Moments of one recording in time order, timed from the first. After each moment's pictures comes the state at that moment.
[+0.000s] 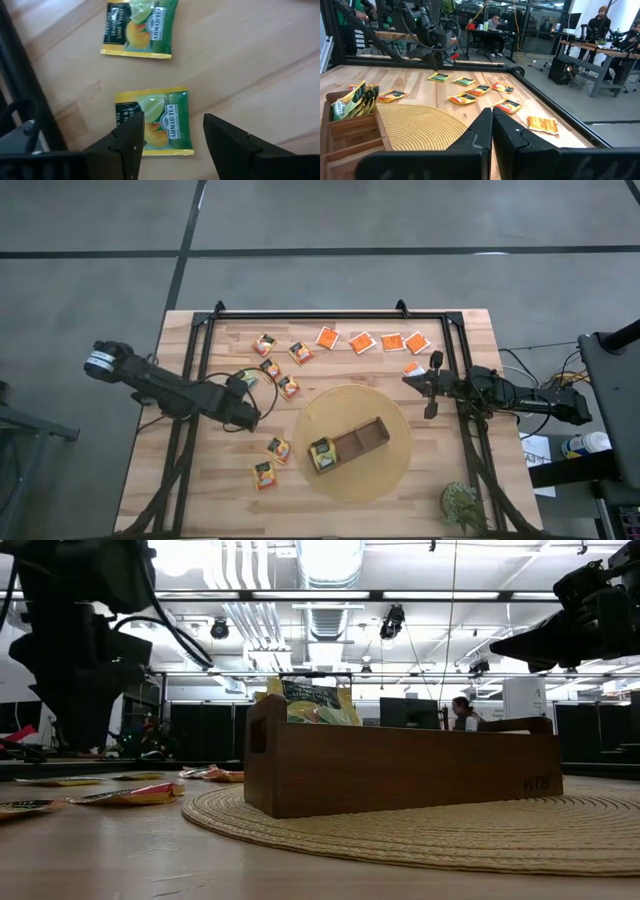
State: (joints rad) left arm -0.27 1.27 0.71 -1.04 -0.38 -1.34; right arm -0.12 0.07 0.01 0.02 0.08 -0.09
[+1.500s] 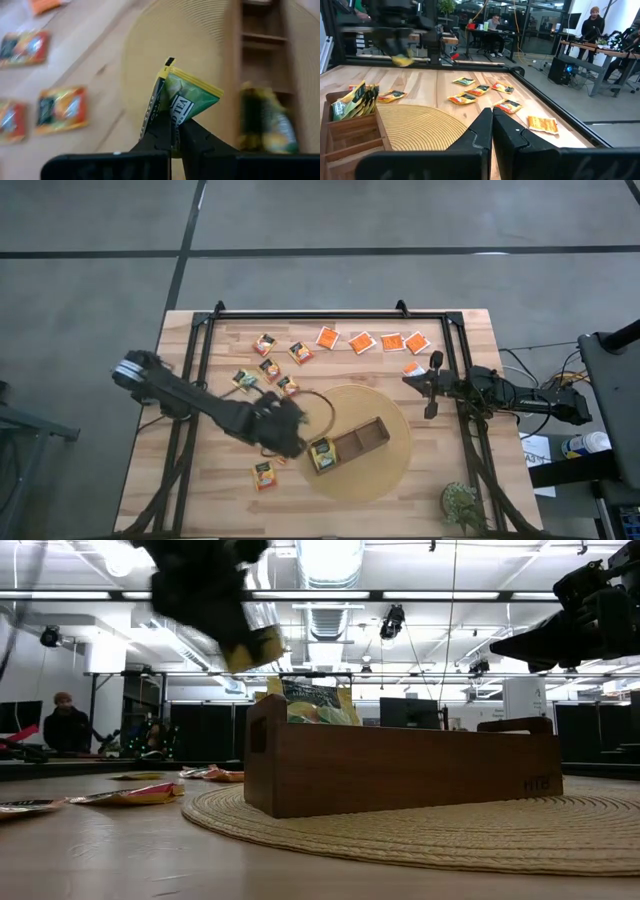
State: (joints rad) left arm -0.40 1.60 1.19 -0.64 -0.55 -0.84; right arm -0.12 0.07 0.01 0.02 0.08 -0.09
